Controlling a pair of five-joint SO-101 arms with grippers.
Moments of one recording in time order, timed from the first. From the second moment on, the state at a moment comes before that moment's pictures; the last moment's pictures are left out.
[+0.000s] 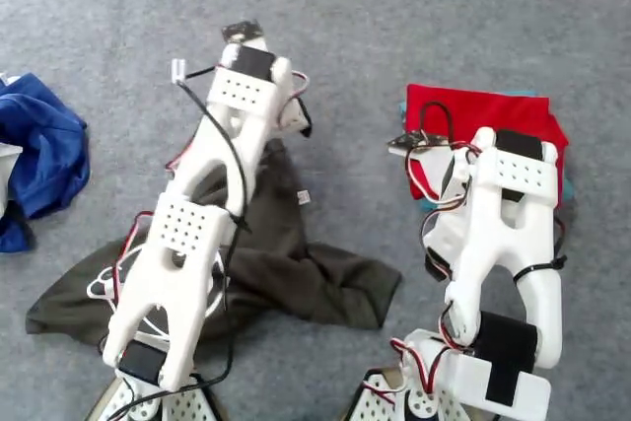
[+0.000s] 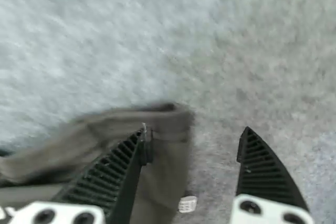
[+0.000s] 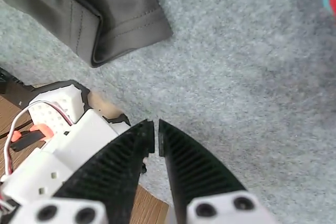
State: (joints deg) left arm 15.5 61.8 -71.7 100.1 38.5; right arm 16.1 -11.3 29.9 97.4 55.6
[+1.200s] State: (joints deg) left arm 13.8 64.2 -73.8 98.6 37.2; right arm 16.1 -11.3 30.1 97.4 55.6
